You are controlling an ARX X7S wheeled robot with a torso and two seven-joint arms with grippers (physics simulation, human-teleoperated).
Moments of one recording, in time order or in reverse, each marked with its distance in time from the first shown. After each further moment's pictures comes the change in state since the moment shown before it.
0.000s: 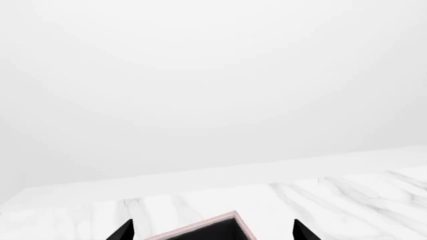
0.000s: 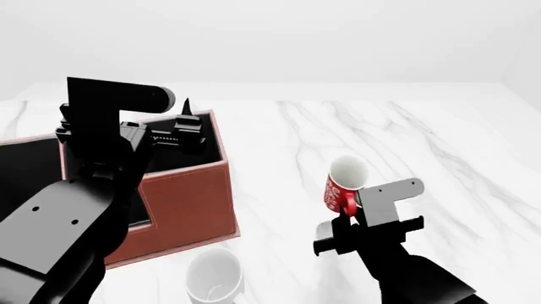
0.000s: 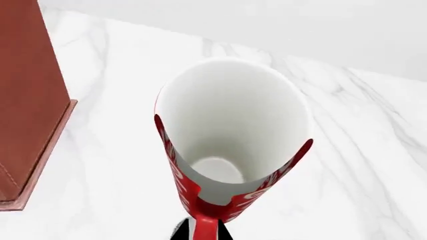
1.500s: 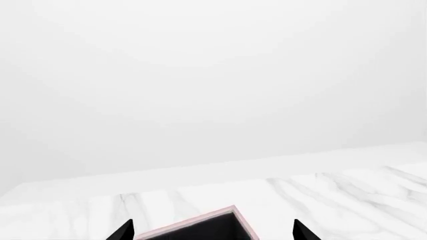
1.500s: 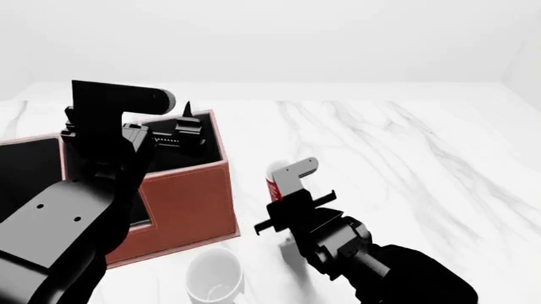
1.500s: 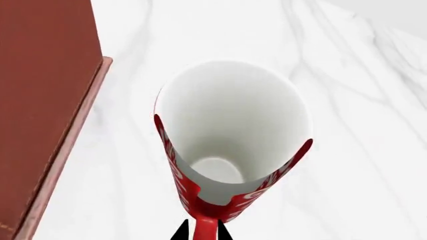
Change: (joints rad) left arm 0.009 -0.019 0.010 -0.052 -0.027 0.050 -0.005; right arm 0.699 -0.334 -1.262 1.420 0.793 -0.779 0.065
